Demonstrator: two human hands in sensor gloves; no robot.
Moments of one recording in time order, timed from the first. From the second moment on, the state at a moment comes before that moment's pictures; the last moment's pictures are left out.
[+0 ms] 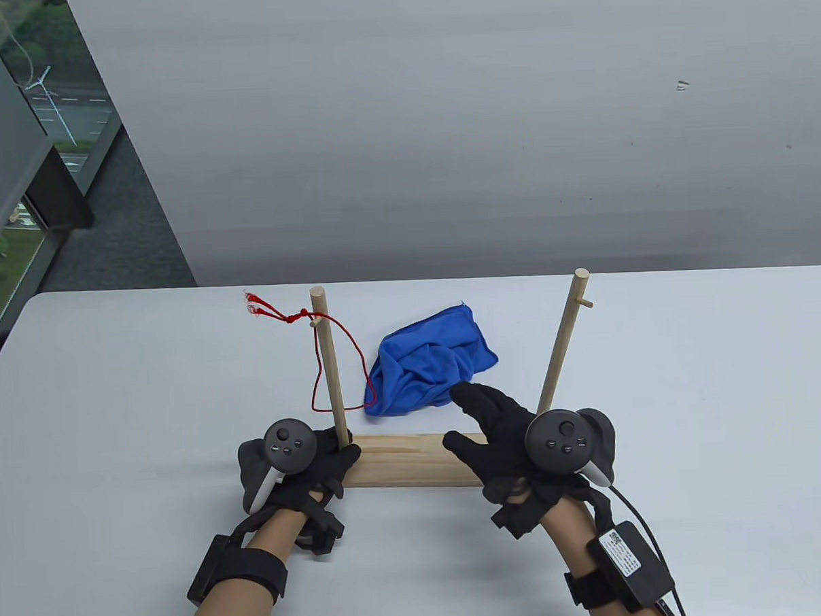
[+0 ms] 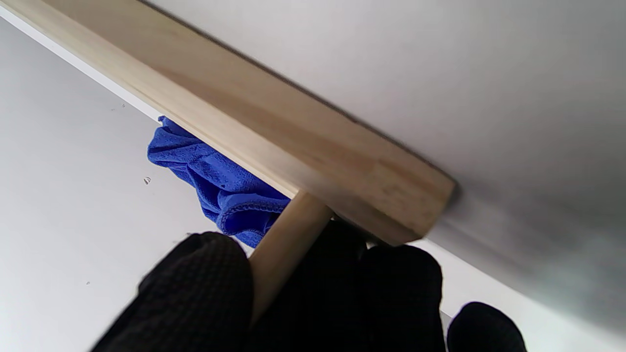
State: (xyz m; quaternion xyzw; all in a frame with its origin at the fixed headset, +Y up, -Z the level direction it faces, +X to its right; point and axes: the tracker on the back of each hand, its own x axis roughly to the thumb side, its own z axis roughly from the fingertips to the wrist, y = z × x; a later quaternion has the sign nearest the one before) left_hand -0.213 -0.768 -0.395 0.00 -0.03 0.28 0.96; right_hand 0.108 -0.652 -0.355 0.27 -0.12 0.88 0.37
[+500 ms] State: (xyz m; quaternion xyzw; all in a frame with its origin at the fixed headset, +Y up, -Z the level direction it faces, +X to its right) left_hand -0.213 -0.767 -0.396 -0.01 -0.03 0.28 0.96; right_hand 0.062 -0.647 -0.387 0.28 -0.07 0.89 0.36
